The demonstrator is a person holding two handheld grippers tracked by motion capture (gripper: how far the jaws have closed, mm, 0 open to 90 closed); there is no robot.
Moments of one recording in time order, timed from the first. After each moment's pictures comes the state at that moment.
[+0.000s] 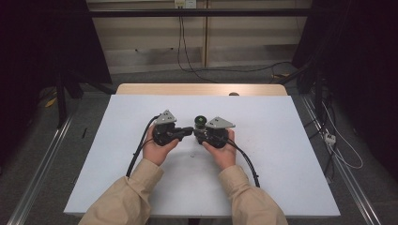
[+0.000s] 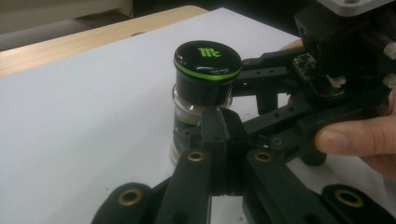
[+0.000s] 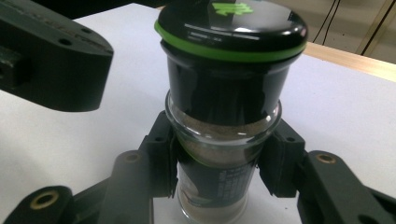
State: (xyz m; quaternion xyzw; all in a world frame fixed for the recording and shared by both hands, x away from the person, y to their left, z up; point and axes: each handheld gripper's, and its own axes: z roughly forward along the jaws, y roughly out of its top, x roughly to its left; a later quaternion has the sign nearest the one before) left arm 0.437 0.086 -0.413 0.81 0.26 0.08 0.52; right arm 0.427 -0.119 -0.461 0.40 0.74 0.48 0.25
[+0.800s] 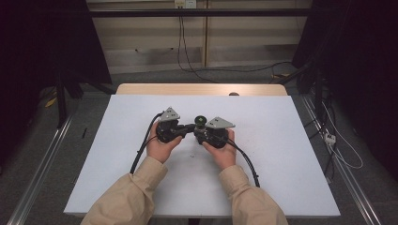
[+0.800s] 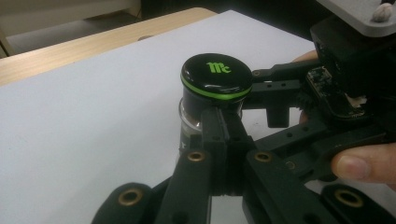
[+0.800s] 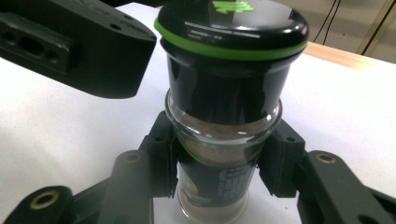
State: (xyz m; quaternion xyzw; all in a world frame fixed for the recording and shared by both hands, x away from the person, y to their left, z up) left arm 0.443 0.077 -0.411 0.81 0.28 0.10 0.51; right arm 0.427 -0.119 -0.461 0.40 0.74 0.48 0.25
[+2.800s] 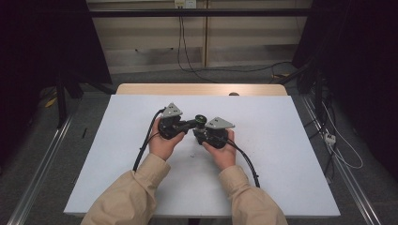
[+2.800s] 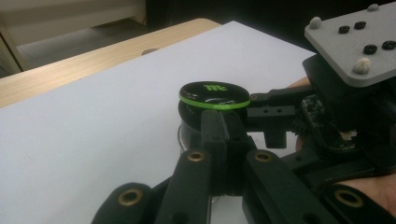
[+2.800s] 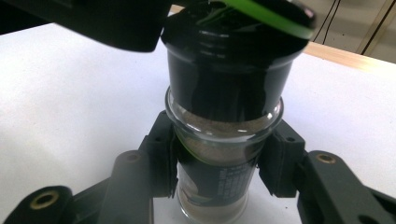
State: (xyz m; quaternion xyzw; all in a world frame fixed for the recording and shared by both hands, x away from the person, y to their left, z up) left arm 0.445 0.068 -0.396 0.80 0.27 0.11 0.52; right arm 0.427 -0.118 -0.462 0.40 0.74 0.48 0.25
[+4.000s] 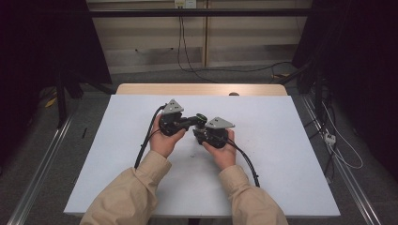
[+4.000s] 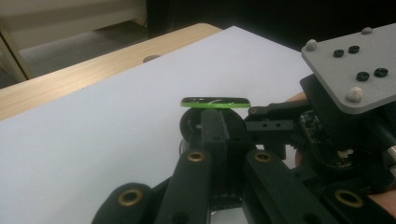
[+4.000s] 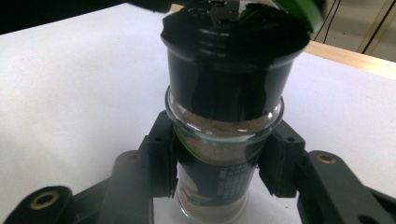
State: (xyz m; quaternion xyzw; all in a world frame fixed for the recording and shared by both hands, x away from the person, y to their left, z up) left arm 0.449 0.065 -0.386 0.80 0.27 0.11 0.52; right arm 0.427 -0.119 -0.462 0.40 0.74 0.48 0.25
